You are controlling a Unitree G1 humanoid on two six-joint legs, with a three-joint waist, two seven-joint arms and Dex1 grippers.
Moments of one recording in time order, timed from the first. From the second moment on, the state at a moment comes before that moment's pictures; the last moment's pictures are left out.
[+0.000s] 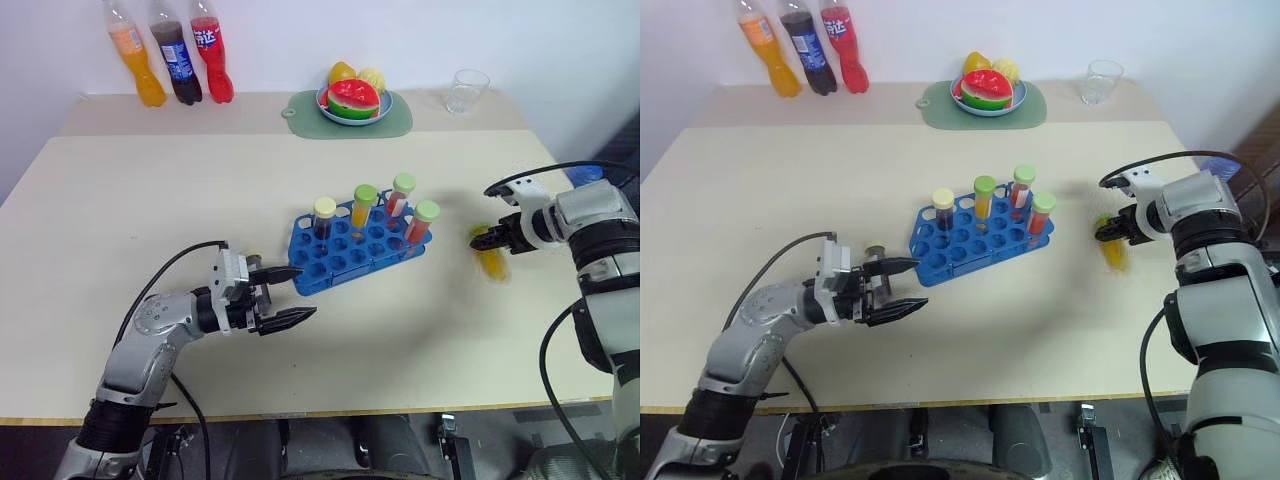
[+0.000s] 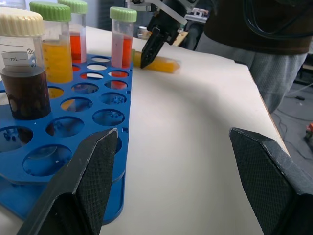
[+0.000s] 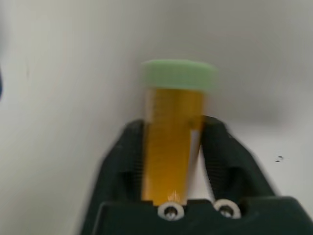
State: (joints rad) left arm -0.13 0.51 -0.05 -0.22 -0.52 0.25 -1.08; right arm -1.09 -0.79 0.34 0.95 0.02 0.94 0.97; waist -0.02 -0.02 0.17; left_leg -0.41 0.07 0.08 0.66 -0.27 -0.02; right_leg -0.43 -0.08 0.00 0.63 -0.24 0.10
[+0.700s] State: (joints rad) left arm -0.24 0.50 -0.07 -0.10 -0.52 0.23 -1.15; right arm 0.20 -0.70 -0.36 -0.43 0.28 0.32 0.91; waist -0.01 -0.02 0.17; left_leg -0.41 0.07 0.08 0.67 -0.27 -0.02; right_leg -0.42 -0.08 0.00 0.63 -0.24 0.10
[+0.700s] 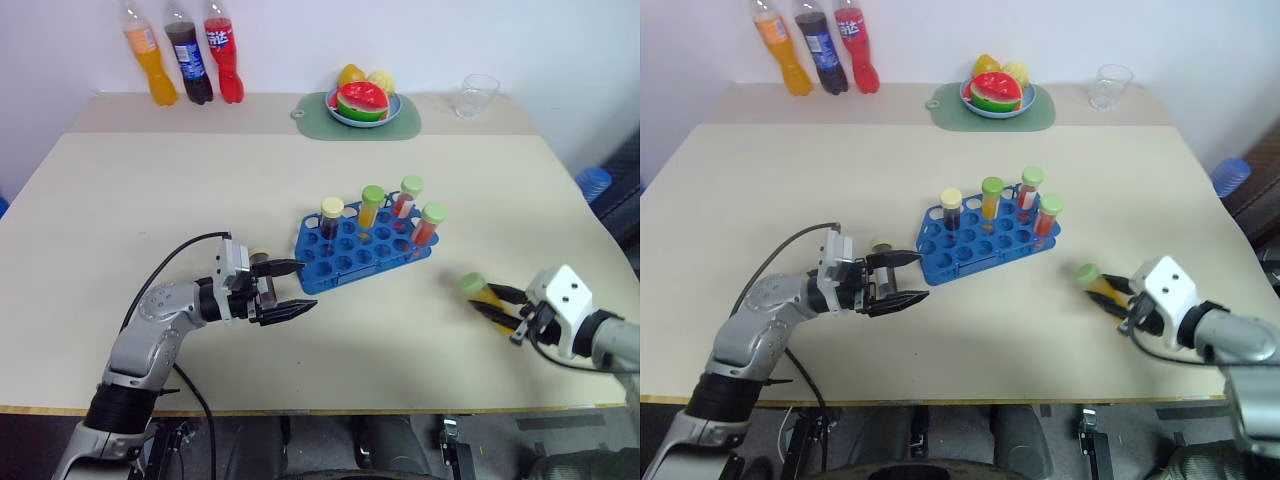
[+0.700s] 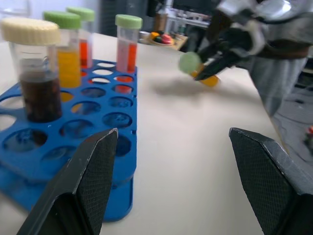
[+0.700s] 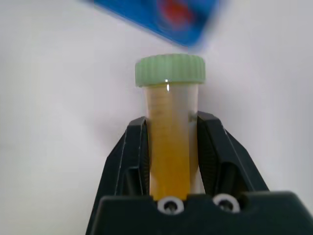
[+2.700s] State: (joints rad) left arm -0.16 0.50 0.08 -0.31 -0.58 0.56 -0.73; right arm -0.08 -0.43 0.05 -0.13 0.15 -0.16 0.66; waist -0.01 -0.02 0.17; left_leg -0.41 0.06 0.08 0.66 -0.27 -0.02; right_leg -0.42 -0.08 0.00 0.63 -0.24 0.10
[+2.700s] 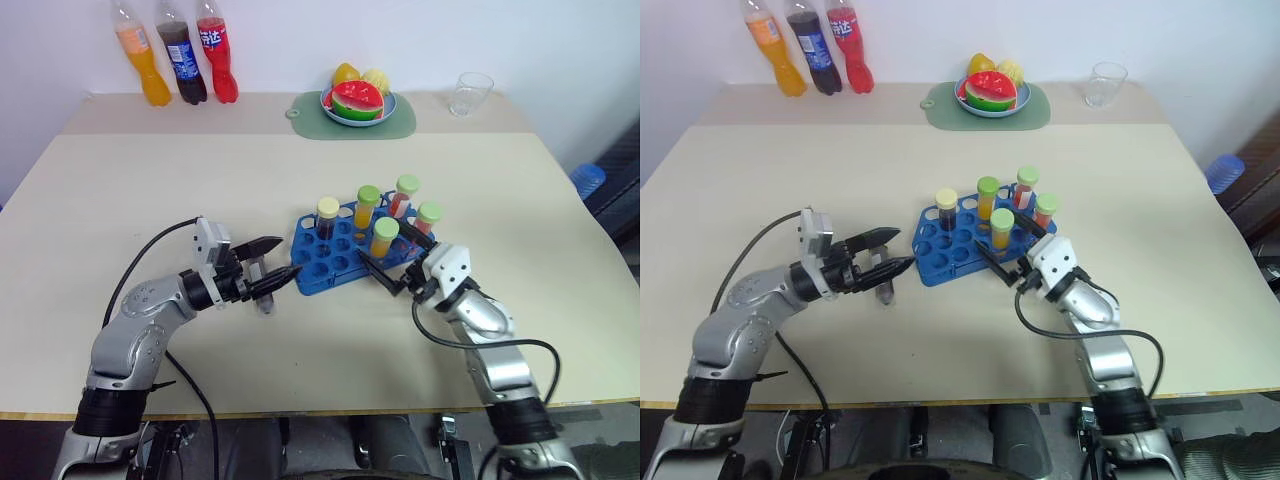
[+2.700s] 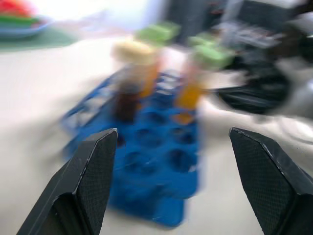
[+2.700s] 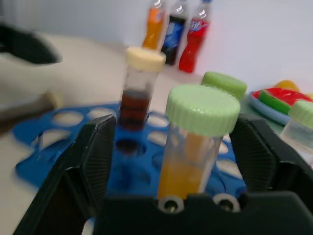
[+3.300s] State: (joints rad) left arm -0.68 0.58 0.24 0.12 -1.29 1.61 0.18; right arm 0.09 -0.80 -0.13 -0.34 0.35 0.04 0.99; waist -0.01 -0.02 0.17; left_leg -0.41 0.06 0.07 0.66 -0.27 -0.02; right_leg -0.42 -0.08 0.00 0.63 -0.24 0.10
